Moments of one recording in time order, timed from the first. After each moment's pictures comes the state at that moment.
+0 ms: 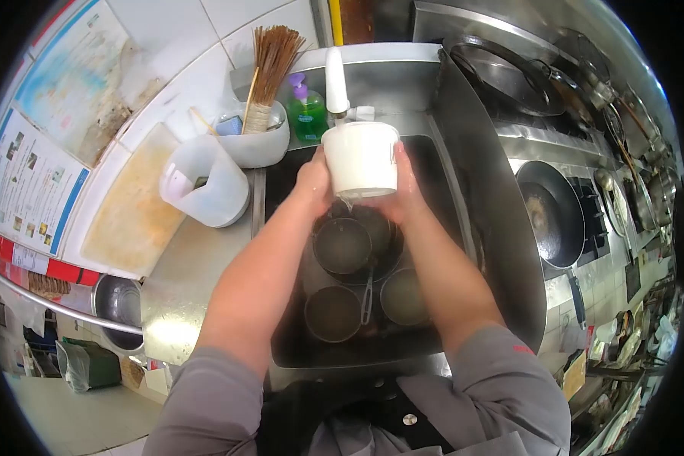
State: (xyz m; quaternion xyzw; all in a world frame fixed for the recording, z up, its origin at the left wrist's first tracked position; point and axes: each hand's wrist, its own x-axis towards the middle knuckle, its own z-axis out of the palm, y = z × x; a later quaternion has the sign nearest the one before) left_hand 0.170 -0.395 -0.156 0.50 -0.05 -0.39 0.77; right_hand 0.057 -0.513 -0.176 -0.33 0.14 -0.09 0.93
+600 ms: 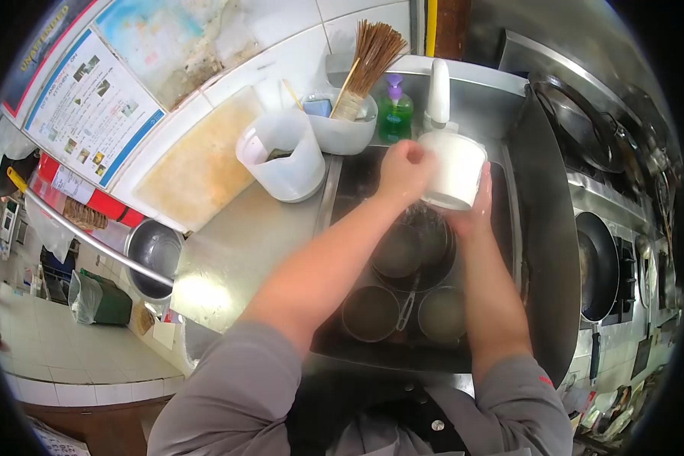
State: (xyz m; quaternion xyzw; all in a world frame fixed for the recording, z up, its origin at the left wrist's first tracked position) left_hand 0.177 -0.393 -0.163 0.75 -0.23 -0.01 0.62; right_hand 0.067 -0.506 -0.173 -0.30 0.09 -0.15 0.94
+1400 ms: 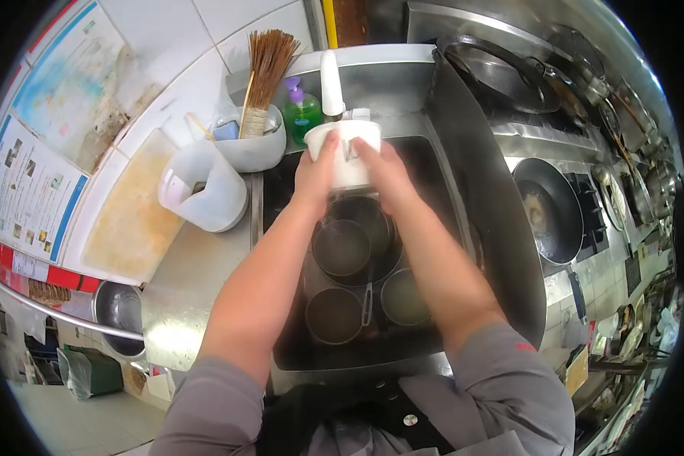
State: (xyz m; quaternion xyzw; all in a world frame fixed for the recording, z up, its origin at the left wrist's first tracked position) left_hand 0.171 -0.390 -0.154 0.55 -0.11 -0.32 0.76; right_hand 0.079 -0.503 -0.150 -0.55 0.23 -0.22 0.77
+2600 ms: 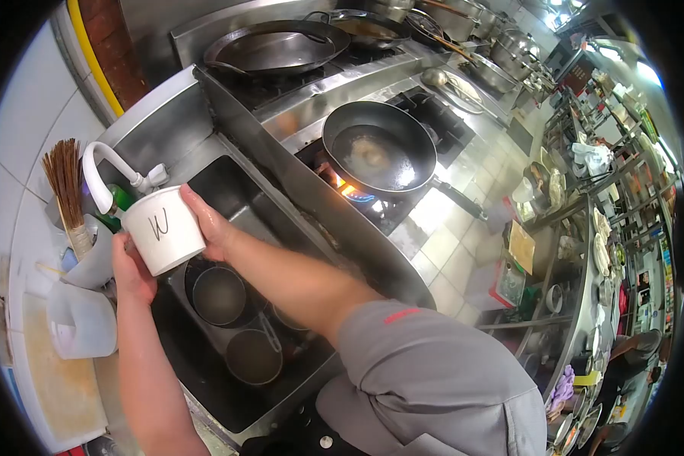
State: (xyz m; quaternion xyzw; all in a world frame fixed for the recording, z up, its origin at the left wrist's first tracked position) left_hand 0.201 -0.374 -0.151 0.54 -0.10 -0.45 0.70; right_hand 0.068 -0.509 -0.188 -0.26 0.00 -0.19 0.95
